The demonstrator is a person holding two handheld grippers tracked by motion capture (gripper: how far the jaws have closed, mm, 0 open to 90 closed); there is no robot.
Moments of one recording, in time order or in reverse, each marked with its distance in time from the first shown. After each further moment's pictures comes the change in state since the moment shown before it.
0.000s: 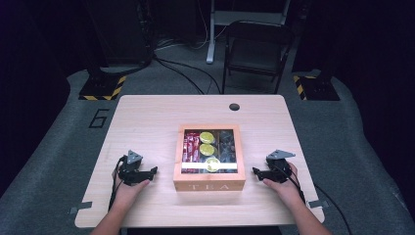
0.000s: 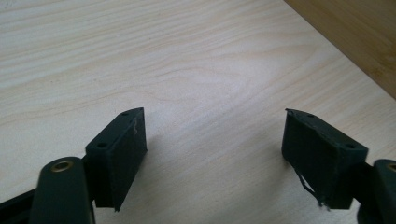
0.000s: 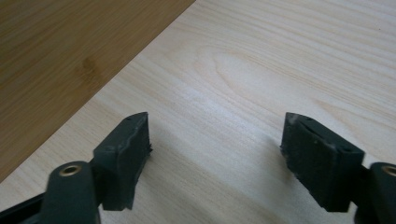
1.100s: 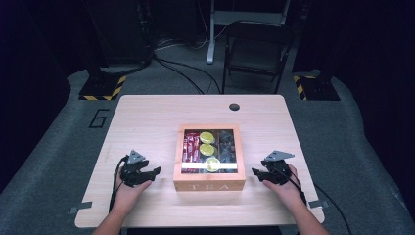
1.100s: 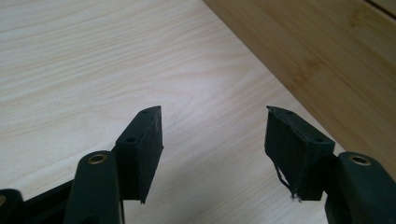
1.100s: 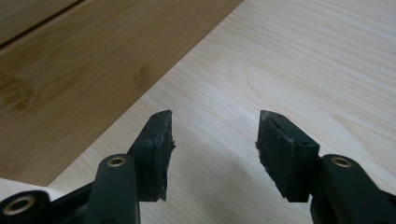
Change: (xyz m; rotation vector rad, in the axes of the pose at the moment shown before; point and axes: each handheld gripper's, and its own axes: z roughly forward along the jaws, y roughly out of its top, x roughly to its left) left arm -0.020 0.013 -0.020 -0.029 -0.096 0.005; right arm 0.016 0.010 -0.018 0.014 0.041 -0.076
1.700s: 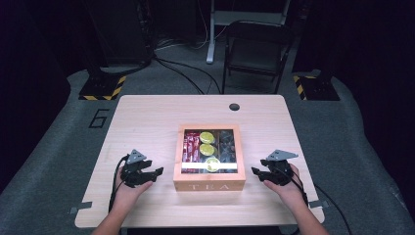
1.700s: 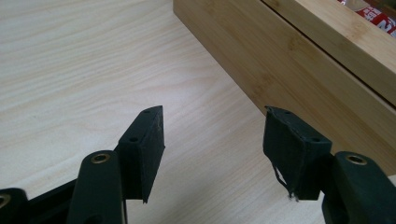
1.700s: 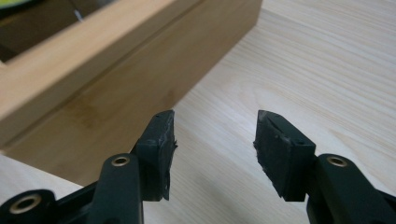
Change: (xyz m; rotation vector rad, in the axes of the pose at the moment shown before) left arm -0.012 0.014 -0.014 0.013 -0.054 0.021; right arm 0.010 0.011 -0.021 -0.052 0.027 0.003
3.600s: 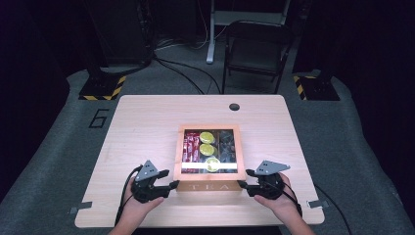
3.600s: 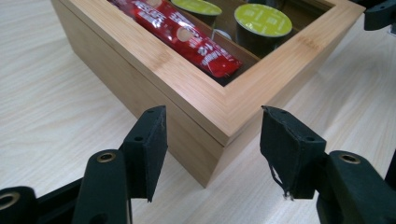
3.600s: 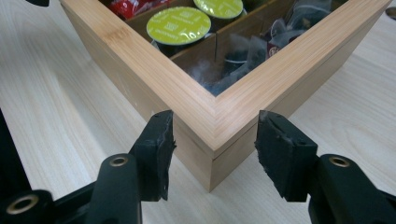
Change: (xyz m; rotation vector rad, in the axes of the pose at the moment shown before) left arm -0.068 -0.001 -0.020 -0.084 -0.170 0.130; right arm 0.063 0.012 -0.026 -0.045 0.152 -0.114
